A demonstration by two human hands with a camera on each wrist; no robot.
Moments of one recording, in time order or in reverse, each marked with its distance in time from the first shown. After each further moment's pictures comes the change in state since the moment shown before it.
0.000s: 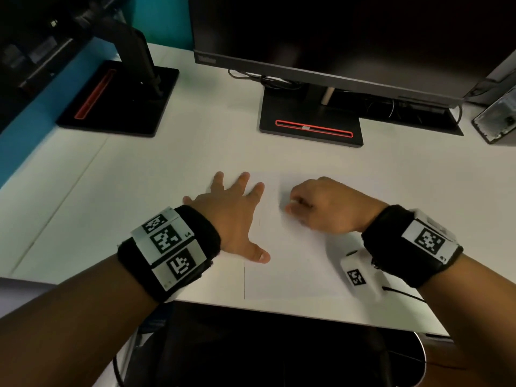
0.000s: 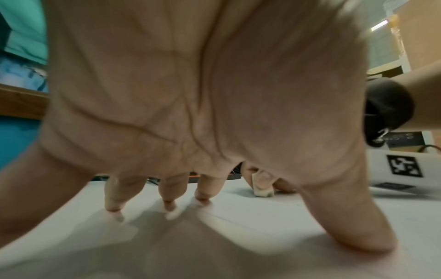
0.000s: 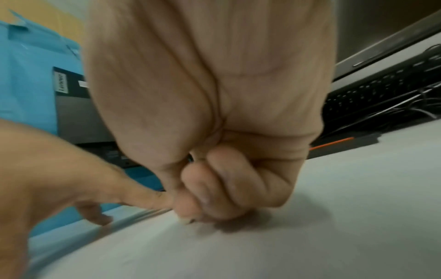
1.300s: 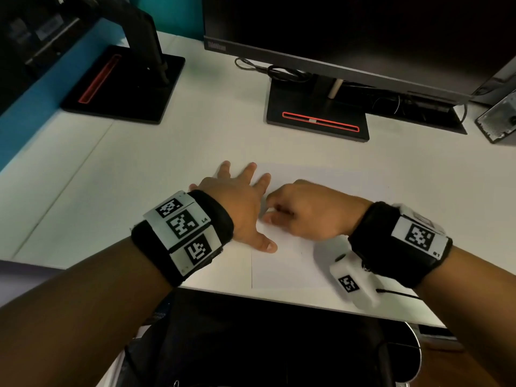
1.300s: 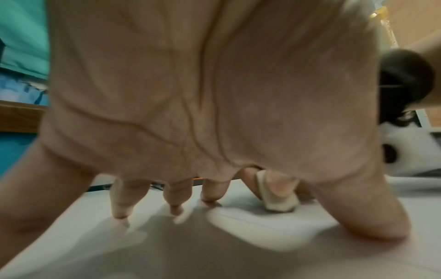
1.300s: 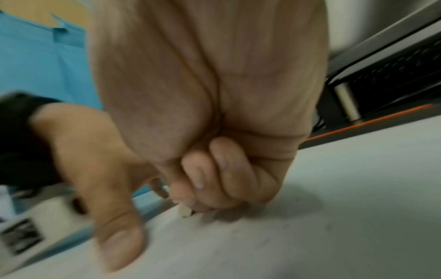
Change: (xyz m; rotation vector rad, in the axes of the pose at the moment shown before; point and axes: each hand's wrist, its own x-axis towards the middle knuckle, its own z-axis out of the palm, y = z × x) left_hand 0.000 0.001 -0.001 0.090 0.017 -0.005; right_hand 0.012 -0.036 0.011 -0.004 -0.113 -0.138
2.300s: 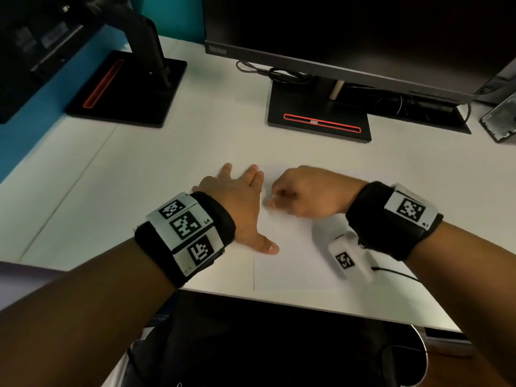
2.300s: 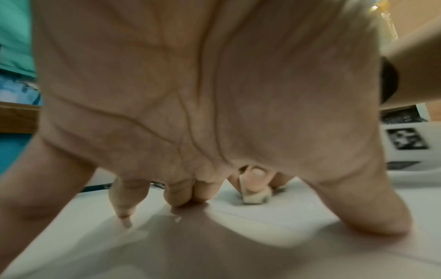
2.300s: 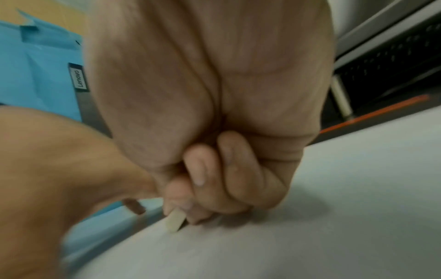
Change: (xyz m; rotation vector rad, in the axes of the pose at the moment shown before) left_hand -0.006 0.001 -0.003 0.073 0.014 -0.028; right_hand 0.016 0.013 -0.015 -0.039 0.015 0.053
